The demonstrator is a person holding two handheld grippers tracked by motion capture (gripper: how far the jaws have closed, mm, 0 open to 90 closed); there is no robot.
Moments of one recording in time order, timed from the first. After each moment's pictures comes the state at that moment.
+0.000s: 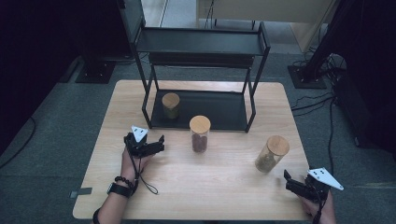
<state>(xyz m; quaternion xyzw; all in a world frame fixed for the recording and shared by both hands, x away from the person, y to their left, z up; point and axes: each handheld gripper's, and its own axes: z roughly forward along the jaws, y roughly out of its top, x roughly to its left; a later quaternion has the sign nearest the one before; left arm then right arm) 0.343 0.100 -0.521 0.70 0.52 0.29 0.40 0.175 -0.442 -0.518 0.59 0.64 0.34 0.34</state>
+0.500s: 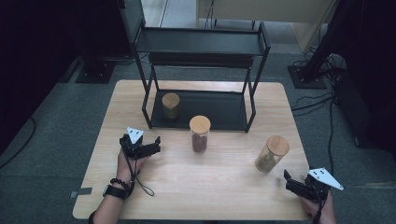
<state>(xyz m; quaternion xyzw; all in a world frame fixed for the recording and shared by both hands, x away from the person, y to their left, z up) 0.338 0.115 -0.521 0.69 0.53 0.29 0.40 0.175 -0.442 -0.519 0.60 0.64 0.34 0.34</state>
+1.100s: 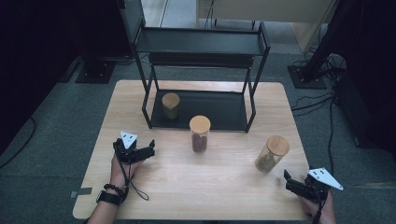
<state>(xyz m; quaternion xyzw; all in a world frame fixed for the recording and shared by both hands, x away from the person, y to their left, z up) 0.321 0.132 -0.521 0.69 0.53 0.30 0.40 0.175 -0.442 -0.519 0.60 0.64 0.34 0.34</state>
